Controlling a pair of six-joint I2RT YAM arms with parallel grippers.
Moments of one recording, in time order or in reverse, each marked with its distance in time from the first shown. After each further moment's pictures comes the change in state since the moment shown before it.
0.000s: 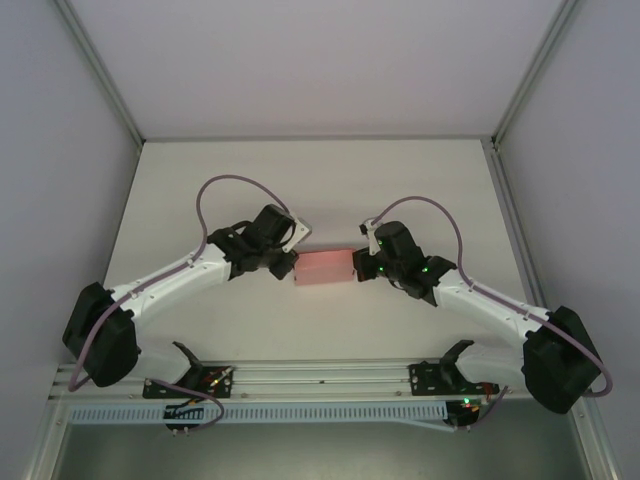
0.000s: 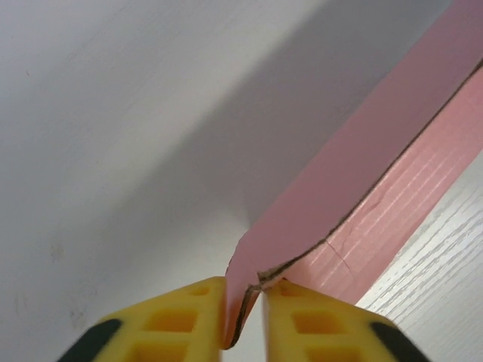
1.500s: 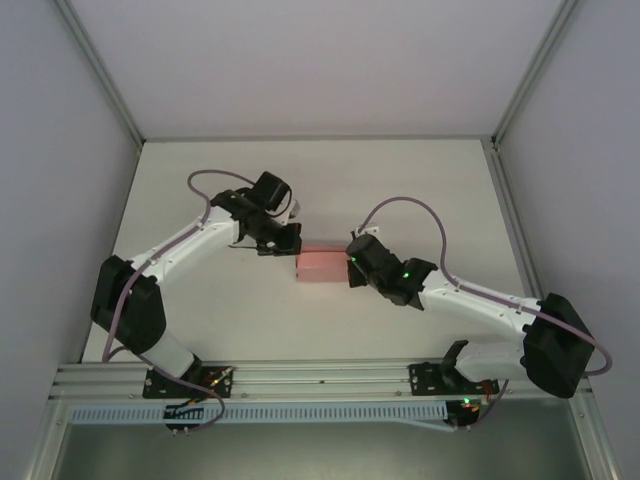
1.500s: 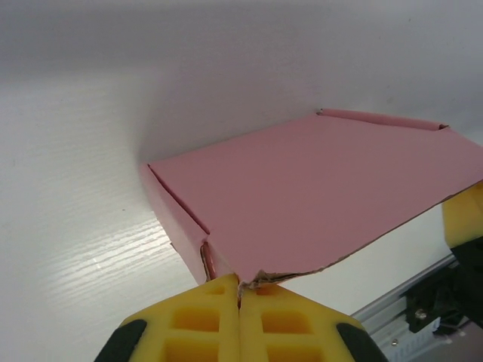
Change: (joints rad) left arm 0.152 0.204 0.285 -0.267 0.422 -0.562; right arm 0.220 0.064 0.097 -0.183 0.409 0.166
